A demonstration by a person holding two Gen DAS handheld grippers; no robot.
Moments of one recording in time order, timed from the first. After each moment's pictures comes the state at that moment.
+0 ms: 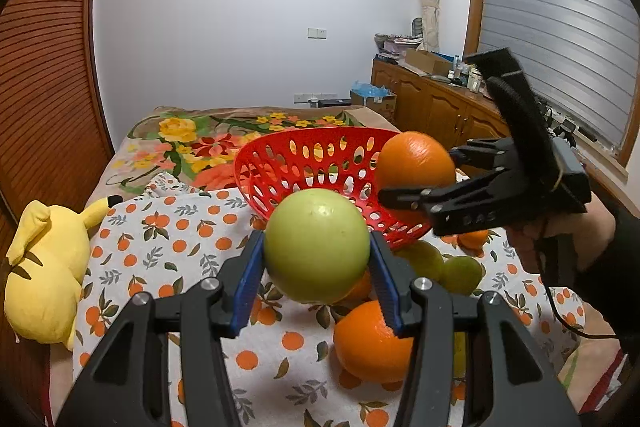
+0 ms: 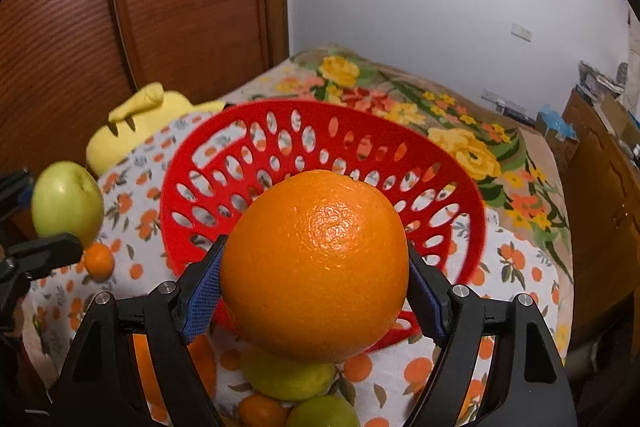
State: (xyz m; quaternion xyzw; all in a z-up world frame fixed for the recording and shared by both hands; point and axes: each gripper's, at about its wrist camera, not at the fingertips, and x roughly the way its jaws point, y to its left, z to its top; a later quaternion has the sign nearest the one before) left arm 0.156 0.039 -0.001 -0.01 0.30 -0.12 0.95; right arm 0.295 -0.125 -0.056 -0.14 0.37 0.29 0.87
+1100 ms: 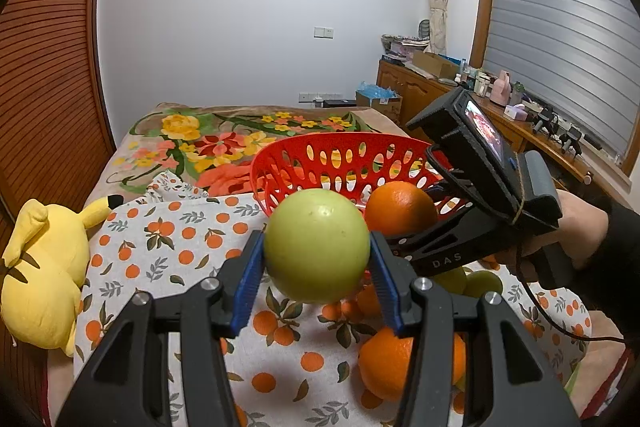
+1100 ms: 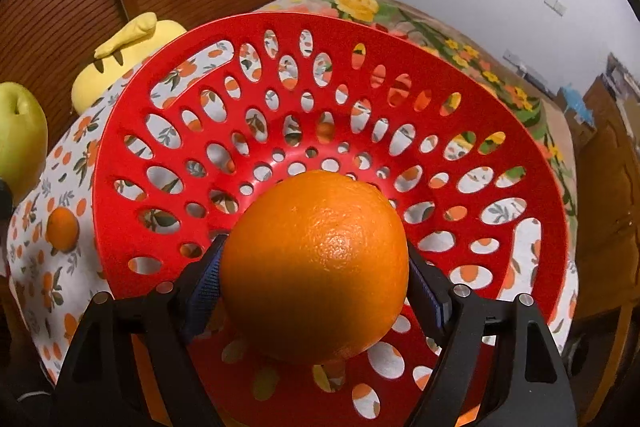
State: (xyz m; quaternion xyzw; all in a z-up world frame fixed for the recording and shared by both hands) left arm 0.178 0.052 -0.004 -0.02 0.30 -0.12 0.95; right arm 0.341 -0.090 -0.103 -0.21 0.47 0.29 0.81
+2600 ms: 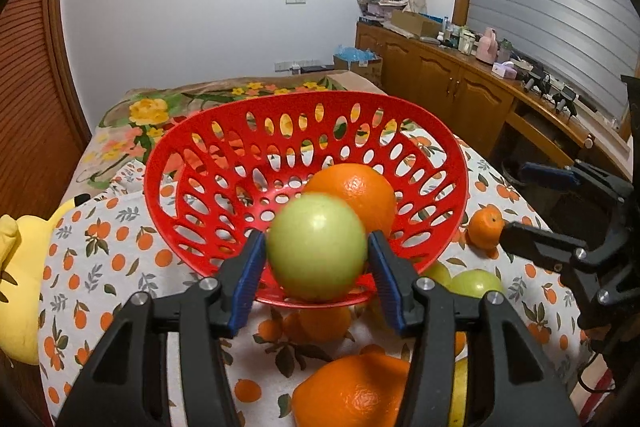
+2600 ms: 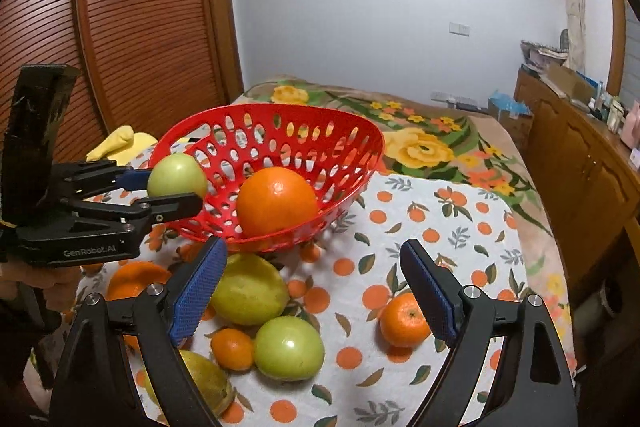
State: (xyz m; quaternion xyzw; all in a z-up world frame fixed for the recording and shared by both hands) left arm 0.224 -0.019 -0.034 0.02 0.35 -0.15 0.92; right arm 0.228 -0.199 -0.055 -0.07 0.32 0.22 0.92
